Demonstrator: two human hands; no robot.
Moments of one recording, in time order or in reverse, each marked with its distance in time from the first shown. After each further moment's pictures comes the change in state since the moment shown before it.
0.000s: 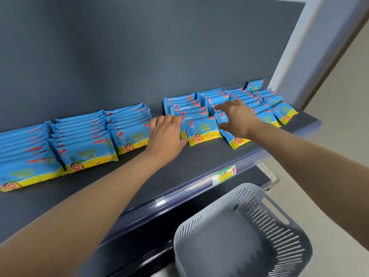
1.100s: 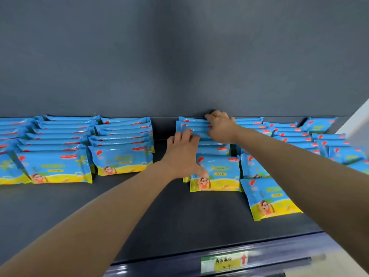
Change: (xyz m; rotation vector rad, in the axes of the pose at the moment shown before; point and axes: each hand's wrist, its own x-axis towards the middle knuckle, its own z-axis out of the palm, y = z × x) left_hand 0.113 -0.016 0.109 0.047 -0.232 -0.188; right_hand 0.215 0.003 0.089 0.085 -0.176 -0.279
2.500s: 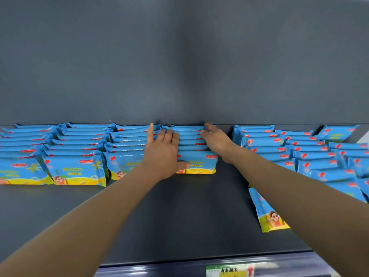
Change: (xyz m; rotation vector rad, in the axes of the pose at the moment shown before) left_hand -0.021 -0.041 -0.027 0.458 0.092 -0.181; right_hand -0.020 -0.044 0.009 1.037 -0.017 0.182
